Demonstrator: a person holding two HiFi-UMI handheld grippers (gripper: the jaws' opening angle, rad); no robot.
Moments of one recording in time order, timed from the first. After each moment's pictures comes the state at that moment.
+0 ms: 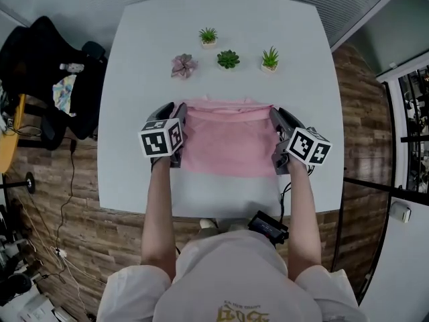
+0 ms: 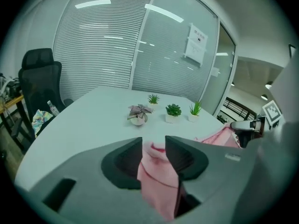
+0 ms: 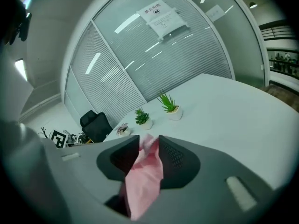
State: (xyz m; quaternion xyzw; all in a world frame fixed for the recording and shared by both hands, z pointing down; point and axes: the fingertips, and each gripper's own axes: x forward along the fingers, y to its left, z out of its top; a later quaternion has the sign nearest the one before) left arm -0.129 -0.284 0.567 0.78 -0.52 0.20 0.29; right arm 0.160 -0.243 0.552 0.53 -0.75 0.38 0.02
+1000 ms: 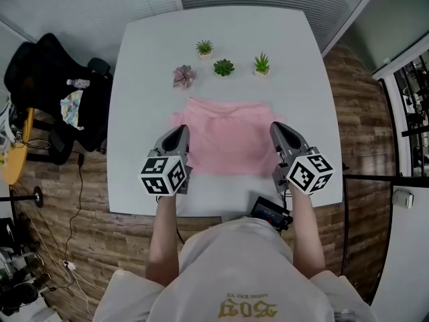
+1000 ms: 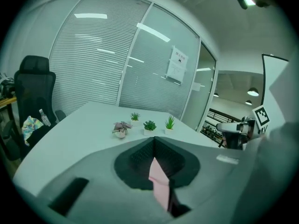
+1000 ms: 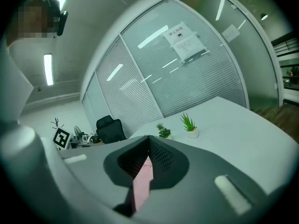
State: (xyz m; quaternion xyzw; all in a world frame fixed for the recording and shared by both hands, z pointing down) left arm -0.101 -0.203 0.481 0.84 -0.48 0.12 0.23; right arm 0.136 -0.172 0.458 0.51 -0.82 0.27 -0.03
